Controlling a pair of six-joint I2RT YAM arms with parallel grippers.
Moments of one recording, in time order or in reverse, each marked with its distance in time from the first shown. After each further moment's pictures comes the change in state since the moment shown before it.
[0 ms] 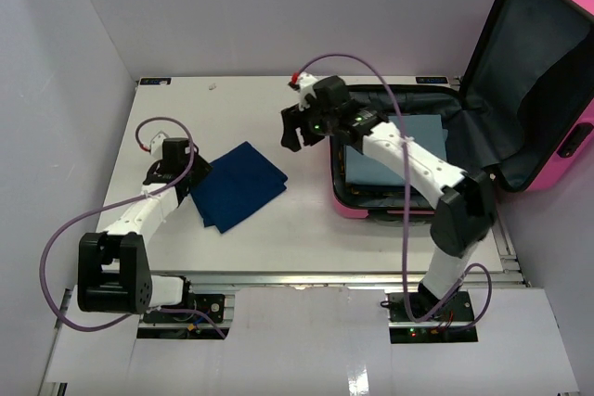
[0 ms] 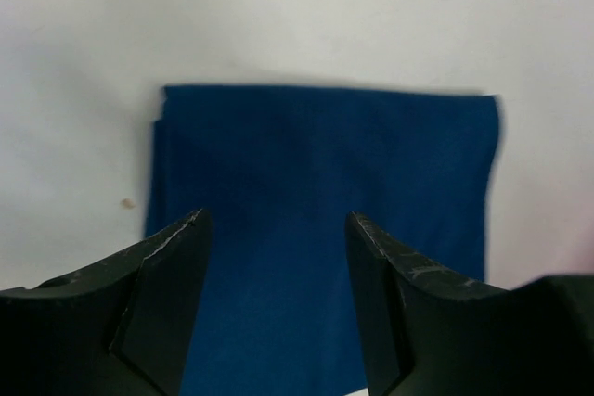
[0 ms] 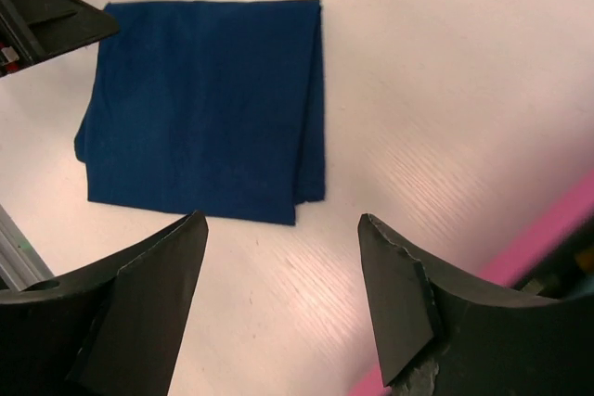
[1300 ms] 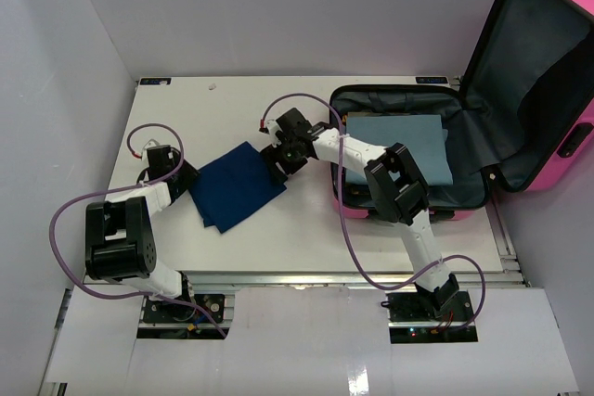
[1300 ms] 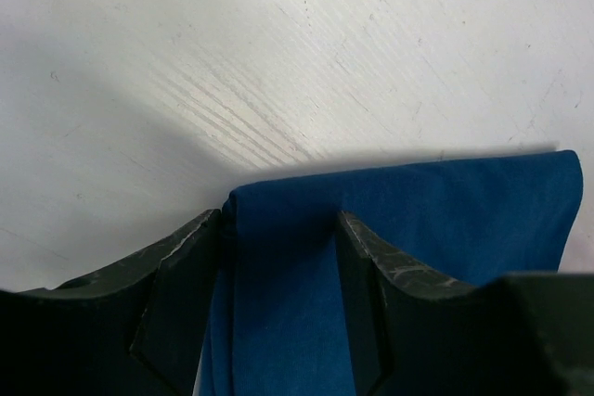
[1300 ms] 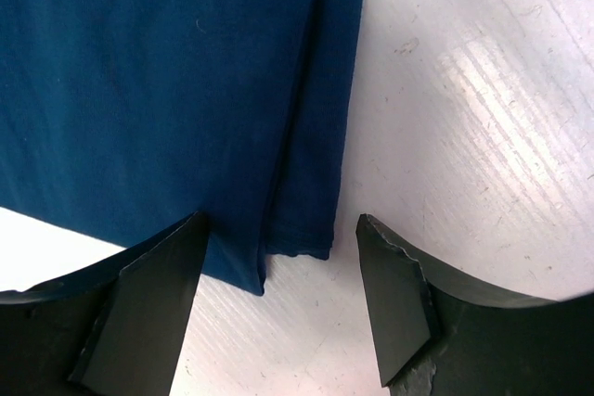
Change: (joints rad) left arm 0.189 0.212 -0.076 0.282 0.189 0.119; right arm 0.055 0.497 0.186 -0.084 -0.075 -0.106
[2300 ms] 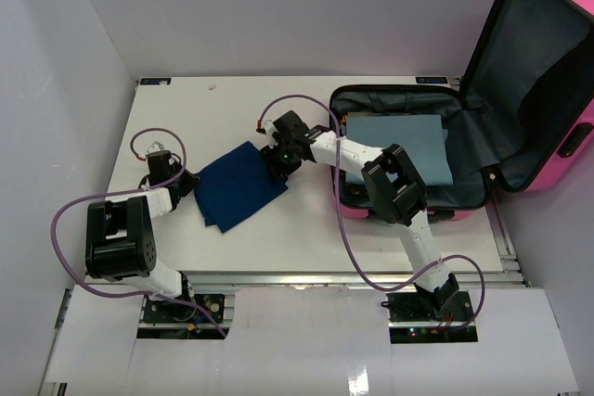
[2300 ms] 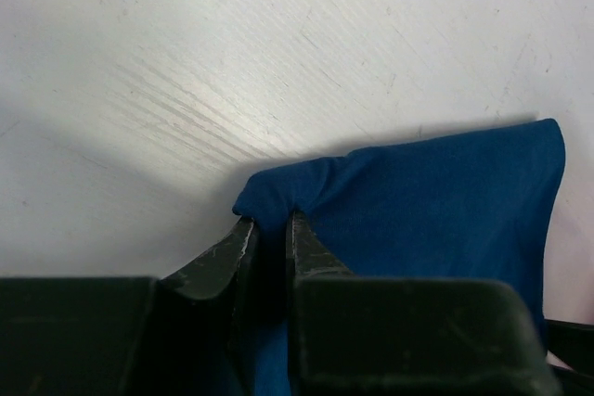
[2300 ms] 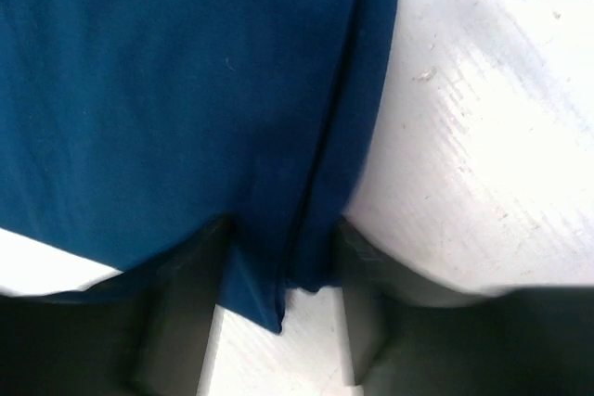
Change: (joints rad) left arm 0.006 0.008 -0.073 0.135 0.105 0.011; right arm 0.021 0.010 -0.015 0.060 0.011 0.039
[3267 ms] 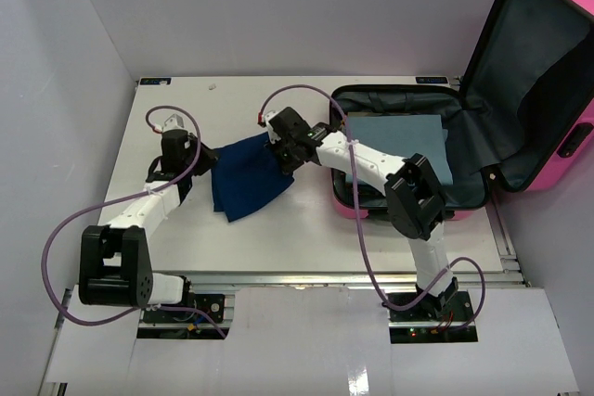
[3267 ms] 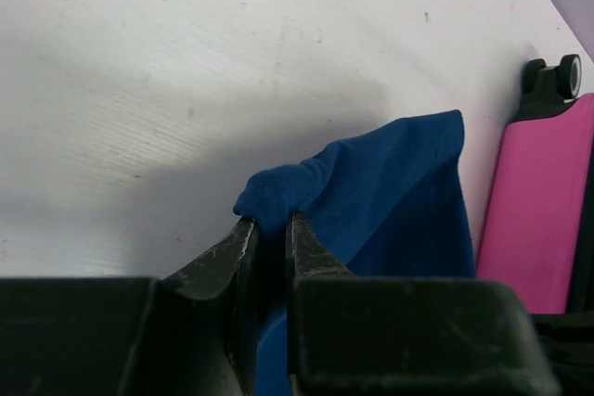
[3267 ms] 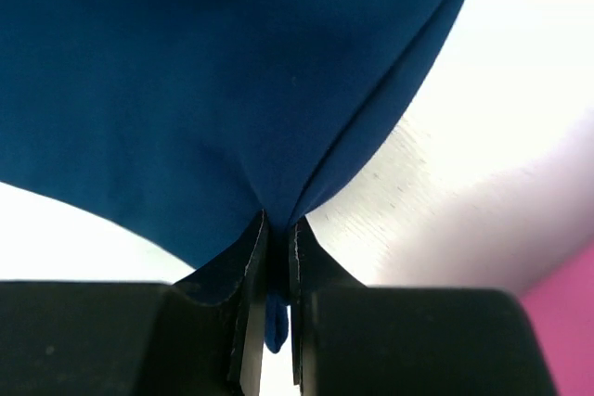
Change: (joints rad) left arm -0.199 -0.183 0.149 -0.157 -0.031 -0.029; right arm 0.065 -0.210 -0.053 -0.113 0.282 0.051
